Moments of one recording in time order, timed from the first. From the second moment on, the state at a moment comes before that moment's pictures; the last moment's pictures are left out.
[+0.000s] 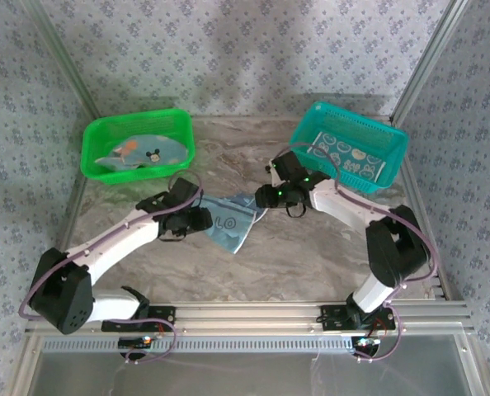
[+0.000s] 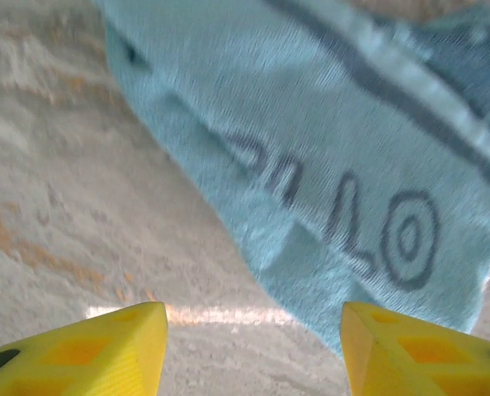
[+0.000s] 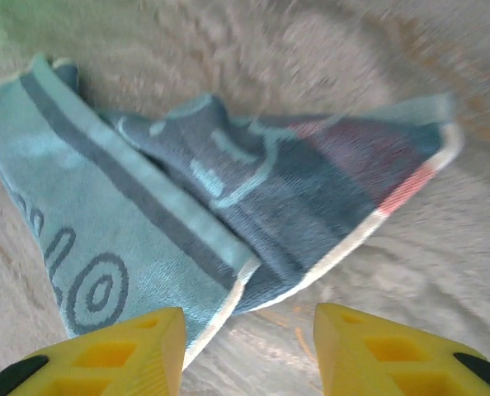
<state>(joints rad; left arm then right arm) -0.60 1.28 0.83 -0.66 -0.02 -0.80 0.57 1.65 1.14 -0.48 -0.22 0.42</state>
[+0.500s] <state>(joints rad) -0.57 1.20 0.78 -0.67 -0.09 -0.85 0.59 1.77 1.06 -0.31 -0.34 0.66</state>
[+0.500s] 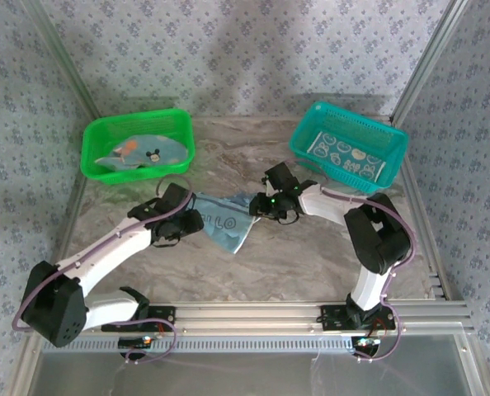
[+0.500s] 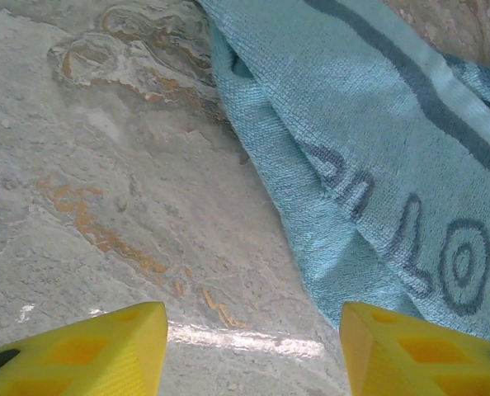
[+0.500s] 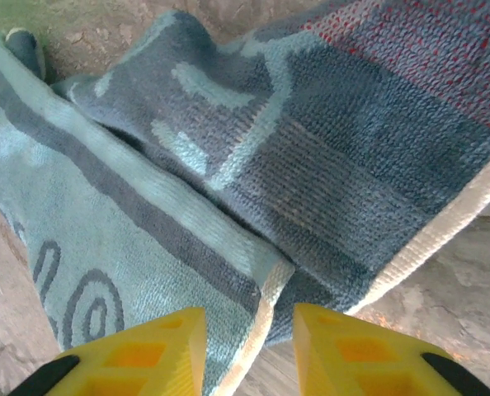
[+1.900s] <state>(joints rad) -0.39 1.85 1.34 -0.72 0.01 -0.62 0.73 1.64 0.94 -0.40 -0.19 0.56</state>
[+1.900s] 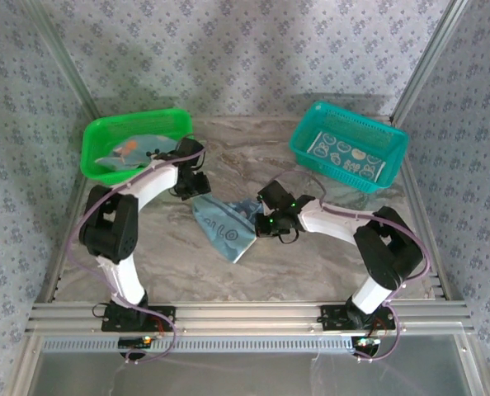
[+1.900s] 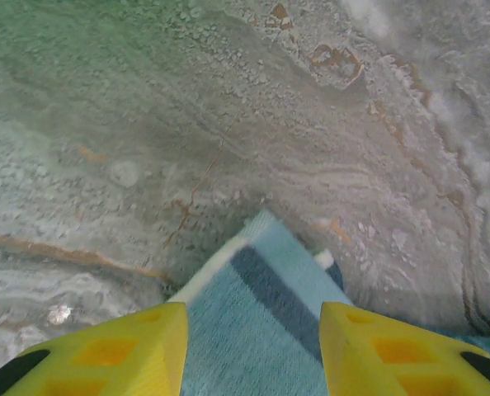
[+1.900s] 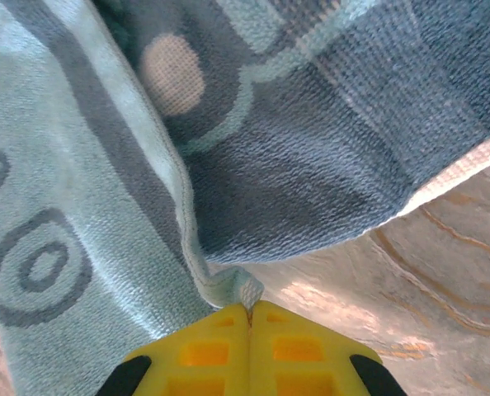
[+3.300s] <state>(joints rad) -0.44 2.02 1.45 -0.77 -0.06 -0.53 0.72 1.64 0.95 -0.44 -0.15 0.56</state>
